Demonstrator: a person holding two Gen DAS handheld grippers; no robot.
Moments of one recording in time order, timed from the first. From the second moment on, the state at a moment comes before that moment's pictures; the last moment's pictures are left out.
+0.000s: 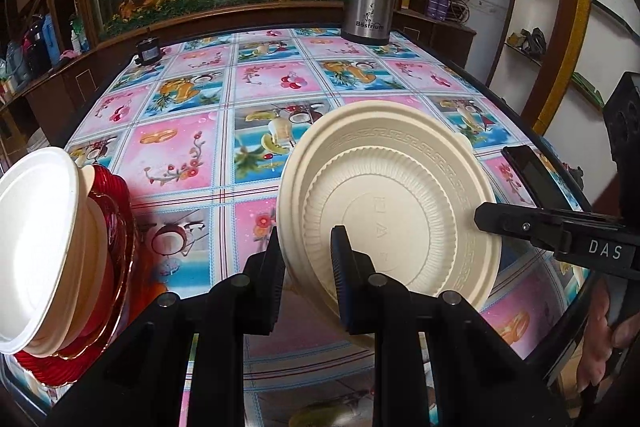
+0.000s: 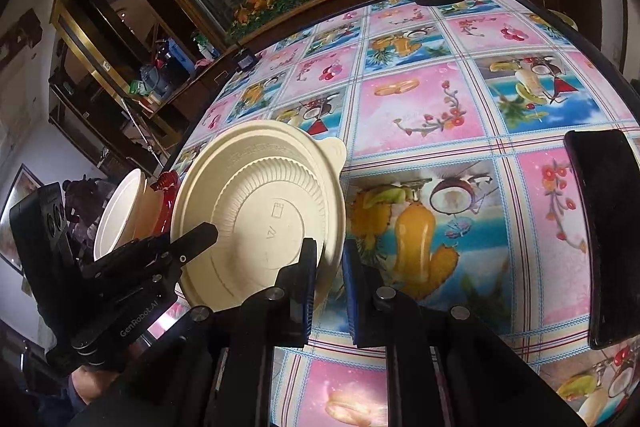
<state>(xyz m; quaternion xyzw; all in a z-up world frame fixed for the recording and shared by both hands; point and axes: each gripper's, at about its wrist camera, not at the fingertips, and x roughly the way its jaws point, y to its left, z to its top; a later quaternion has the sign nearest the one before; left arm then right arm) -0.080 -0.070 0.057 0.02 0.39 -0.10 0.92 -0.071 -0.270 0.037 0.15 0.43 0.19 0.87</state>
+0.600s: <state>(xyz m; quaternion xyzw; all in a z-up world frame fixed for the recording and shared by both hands) -0.080 -0.054 0.057 0.01 0.38 -0.09 0.92 -0.064 -0.249 0.039 0.13 0.44 0.20 0.87</state>
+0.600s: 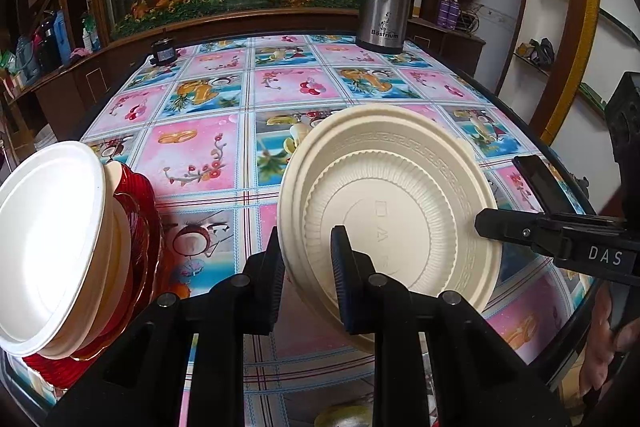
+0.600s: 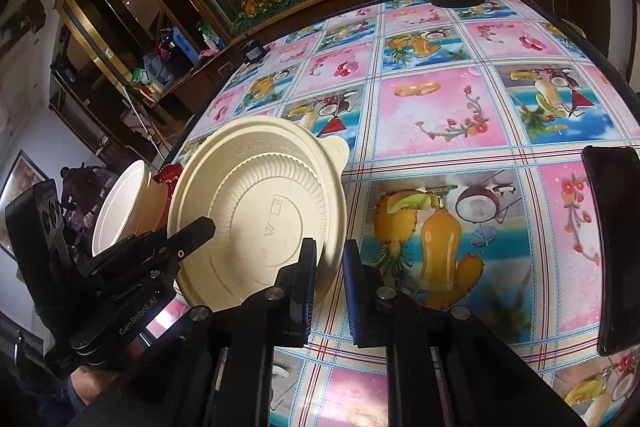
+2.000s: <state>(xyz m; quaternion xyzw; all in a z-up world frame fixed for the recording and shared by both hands) -0.094 -0.005 0.094 -0.01 0.31 -0.04 0.95 -0.061 -0.198 0.090 0.08 0.40 0.24 0.88</state>
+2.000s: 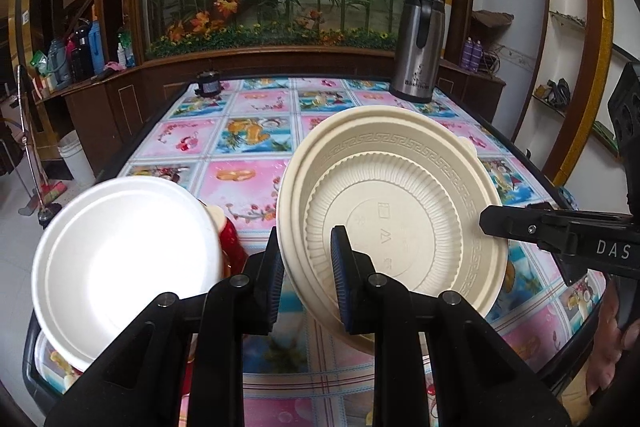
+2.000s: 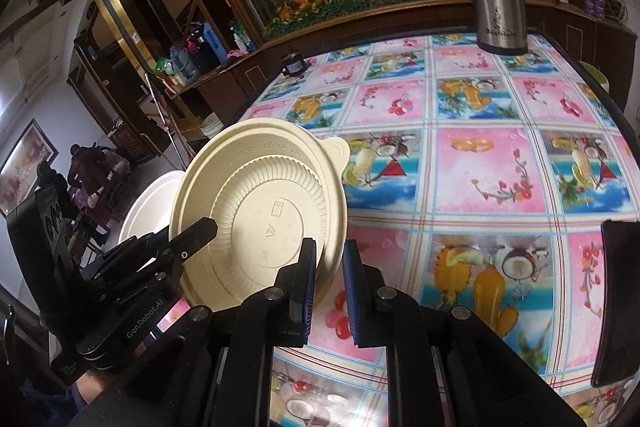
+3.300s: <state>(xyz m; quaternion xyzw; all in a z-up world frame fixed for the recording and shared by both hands) -0.115 0.139 0.091 -0.10 0.32 0.09 0.94 -0.042 -0.022 0.087 0.03 0.45 0.37 0.81</state>
